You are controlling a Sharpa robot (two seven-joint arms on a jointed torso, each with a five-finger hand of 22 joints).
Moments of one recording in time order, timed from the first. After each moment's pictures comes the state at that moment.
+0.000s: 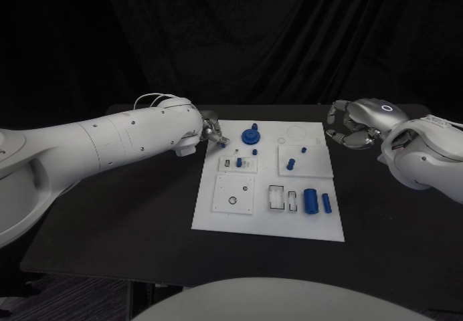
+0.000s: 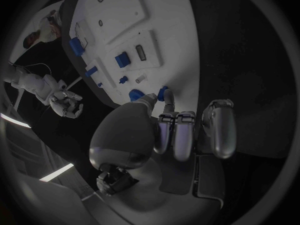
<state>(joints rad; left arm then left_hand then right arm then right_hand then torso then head) 1.34 -0.47 -0.21 1.02 -1.05 0.07 -0.38 1.24 0.02 0.17 0.23 0.33 0.90 0.05 0.25 1.24 1.47 -0.02 1.57 1.31 1.47 -0.07 1.57 1.31 0.05 1.46 0.05 1.33 1.31 1.38 -0.98 -0.25 1.53 -1.60 -0.45 -0.16 1.21 -0.15 0.58 0.13 0.28 0.36 0.10 1.01 0.69 1.46 0.02 1.57 1.31 1.47 -0.04 1.57 1.31 0.01 1.47 0.07 1.50 1.31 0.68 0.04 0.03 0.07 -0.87</state>
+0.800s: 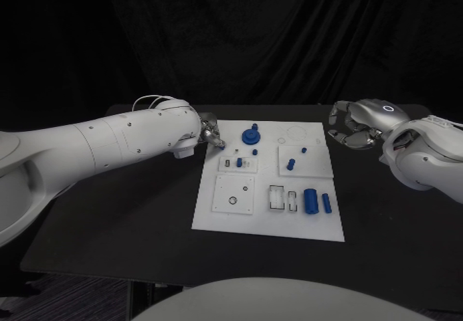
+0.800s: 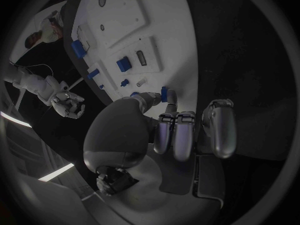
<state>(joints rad) 1.34 -0.49 -0.21 1.05 -1.05 0.07 -0.37 1.22 -0.11 0.52 0.17 0.47 0.92 0.05 0.25 1.27 1.47 -0.02 1.57 1.31 1.47 -0.07 1.57 1.31 0.05 1.46 0.04 1.33 1.31 1.38 -0.99 -0.25 1.53 -1.60 -0.44 -0.17 1.22 -0.14 0.59 0.12 0.28 0.37 0.10 1.01 0.69 1.46 0.02 1.57 1.31 1.47 -0.04 1.57 1.31 0.01 1.47 0.07 1.50 1.31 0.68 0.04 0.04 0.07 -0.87</state>
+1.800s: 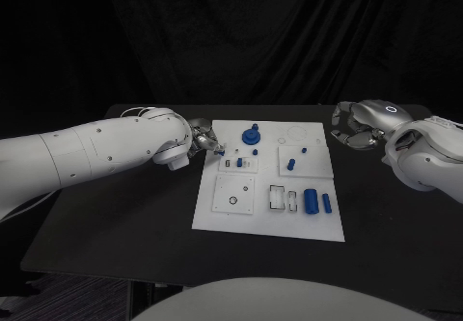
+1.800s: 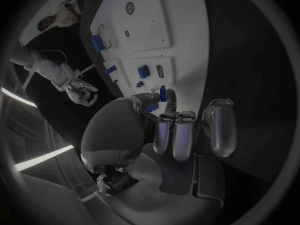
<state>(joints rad) 1.34 -0.66 -0.21 1.29 -0.91 -0.03 -0.39 1.12 -0.14 0.65 0.11 0.35 0.94 0.05 0.26 1.29 1.47 -0.02 1.57 1.31 1.47 -0.07 1.57 1.31 0.05 1.46 0.04 1.32 1.31 1.38 -1.00 -0.25 1.54 -1.60 -0.43 -0.19 1.22 -0.14 0.59 0.12 0.28 0.37 0.10 1.01 0.69 1.46 0.02 1.57 1.31 1.47 -0.04 1.57 1.31 0.01 1.47 0.07 1.50 1.31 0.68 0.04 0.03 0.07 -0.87</state>
